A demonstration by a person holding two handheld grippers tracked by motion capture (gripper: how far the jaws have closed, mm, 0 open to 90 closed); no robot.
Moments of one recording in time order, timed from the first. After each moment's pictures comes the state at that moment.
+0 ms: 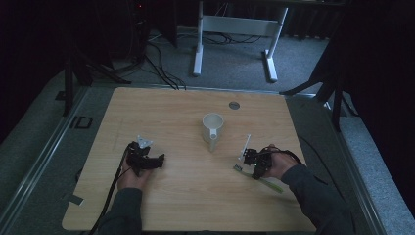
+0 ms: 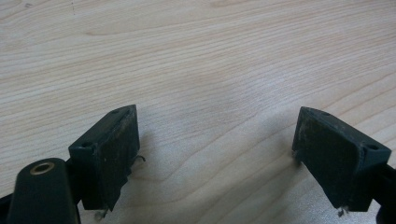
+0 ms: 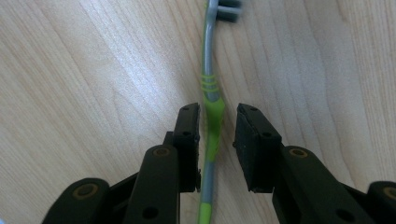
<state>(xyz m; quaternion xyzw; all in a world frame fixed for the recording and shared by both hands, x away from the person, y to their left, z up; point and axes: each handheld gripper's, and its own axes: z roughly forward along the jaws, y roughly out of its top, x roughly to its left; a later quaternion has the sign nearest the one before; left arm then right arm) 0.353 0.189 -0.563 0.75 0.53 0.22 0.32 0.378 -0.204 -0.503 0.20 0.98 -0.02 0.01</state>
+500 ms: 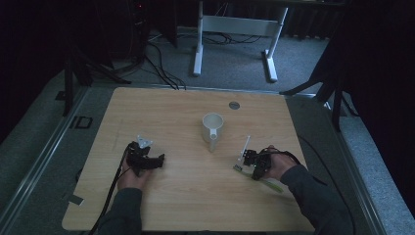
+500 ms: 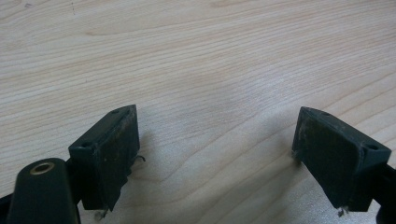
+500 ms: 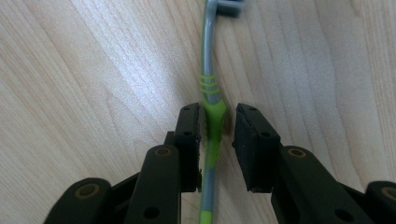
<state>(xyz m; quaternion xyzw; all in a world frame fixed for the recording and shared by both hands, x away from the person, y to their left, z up) 0.353 0.190 -0.563 0.75 0.53 0.22 0.32 0.380 -0.205 -0.511 0.20 0.98 -0.03 0.01</state>
